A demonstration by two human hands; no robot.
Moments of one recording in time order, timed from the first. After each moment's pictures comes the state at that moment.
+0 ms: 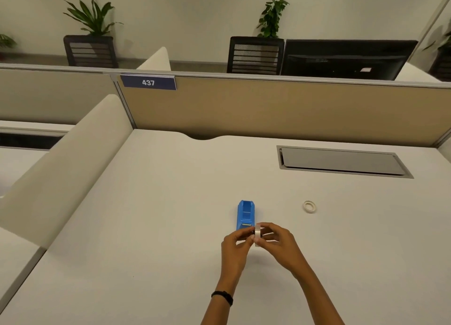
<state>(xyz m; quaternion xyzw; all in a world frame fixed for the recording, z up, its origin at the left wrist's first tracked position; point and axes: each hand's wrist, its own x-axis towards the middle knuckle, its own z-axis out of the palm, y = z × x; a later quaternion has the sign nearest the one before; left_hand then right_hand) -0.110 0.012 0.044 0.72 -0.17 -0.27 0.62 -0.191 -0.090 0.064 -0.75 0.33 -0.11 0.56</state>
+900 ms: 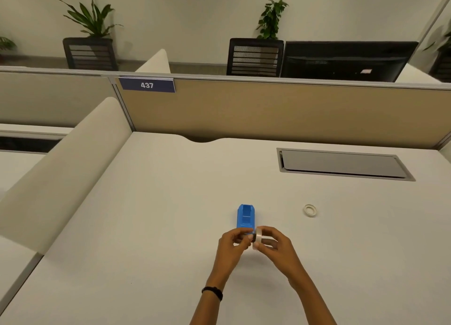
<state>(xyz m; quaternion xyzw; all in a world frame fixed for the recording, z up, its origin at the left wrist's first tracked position) -0.082 0.010 0.038 0.72 -0.24 -0.31 0.58 -0.191 -0.090 0.051 -0.69 0.33 -0.14 0.63</state>
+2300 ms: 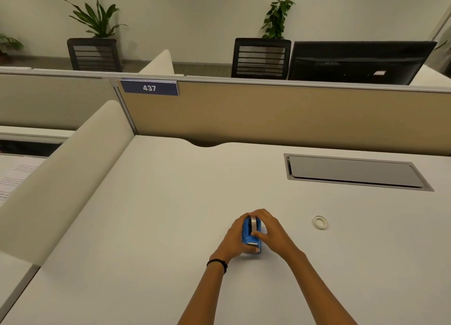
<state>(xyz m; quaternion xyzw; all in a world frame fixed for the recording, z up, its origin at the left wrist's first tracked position) -0.011 -0.037 -0.008 0.74 -0.38 -0.37 0.41 -0.110 -0.154 0.016 -0.86 0.21 -0.08 0.45</state>
